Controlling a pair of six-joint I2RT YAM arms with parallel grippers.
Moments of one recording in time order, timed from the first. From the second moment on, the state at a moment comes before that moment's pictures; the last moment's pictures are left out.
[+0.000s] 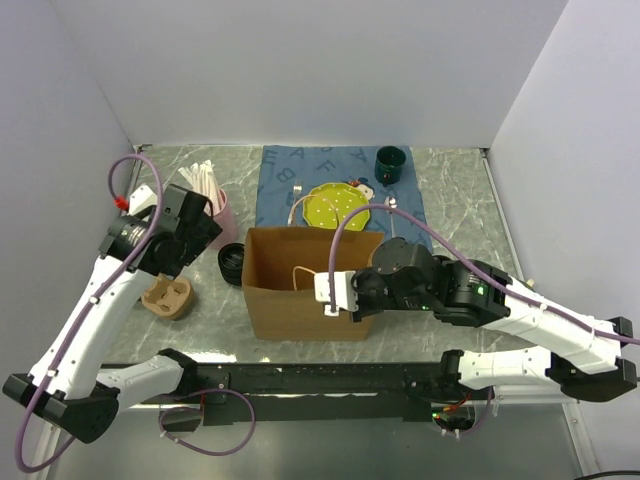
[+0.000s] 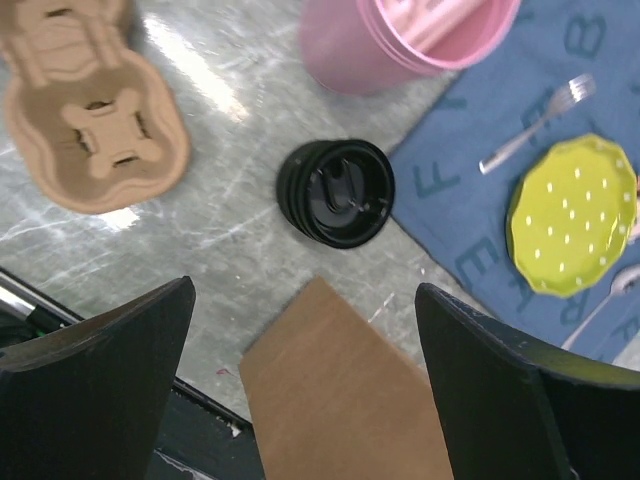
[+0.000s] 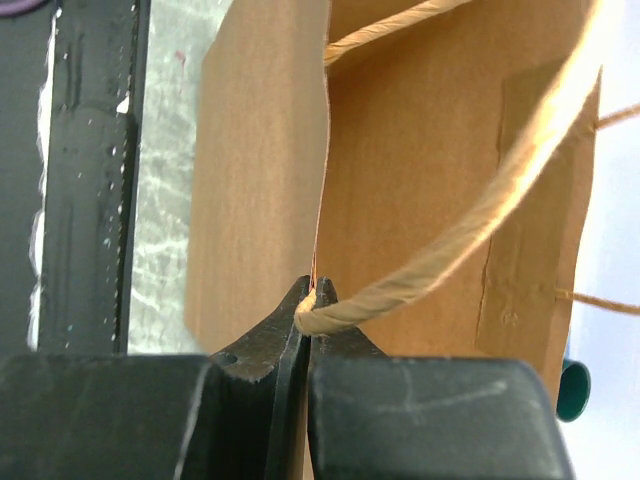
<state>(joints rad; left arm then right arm) -0.44 1.09 1.37 -1.30 -0.48 -1.18 1.23 1.04 1.33 -0.91 -0.01 -0.61</state>
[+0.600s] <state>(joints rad) -0.27 1.09 1.32 -1.34 -0.50 -1.31 1.23 1.03 1.35 -0.87 -0.06 -0.57</state>
